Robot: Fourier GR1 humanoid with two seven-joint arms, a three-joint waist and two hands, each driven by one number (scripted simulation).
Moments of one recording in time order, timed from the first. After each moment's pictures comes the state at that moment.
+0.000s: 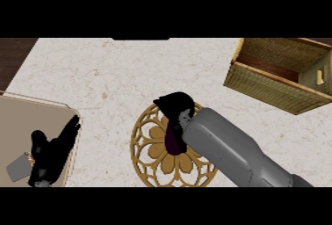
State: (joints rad) left arm 0.08 0.33 -0.11 -1.45 0.20 0.10 0.20; right arm -0.86 -0.08 0.71 -1.02 0.44 0.57 0.57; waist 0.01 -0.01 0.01
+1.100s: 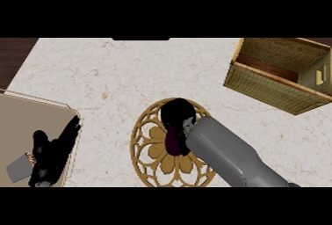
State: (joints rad) left arm 0.09 0.30 -0.09 -1.47 0.16 0.09 0.23; right arm -0.79 -0.06 0.73 -0.94 0.66 0.48 0.37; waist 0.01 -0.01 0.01
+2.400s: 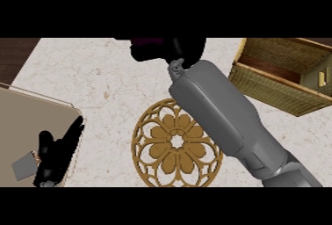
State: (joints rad) left arm 0.09 0.28 -0.10 -1.47 0.13 0.08 0.23; right arm -1.15 -0.01 0.33 -0.95 0.79 -0.28 1.04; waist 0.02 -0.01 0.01
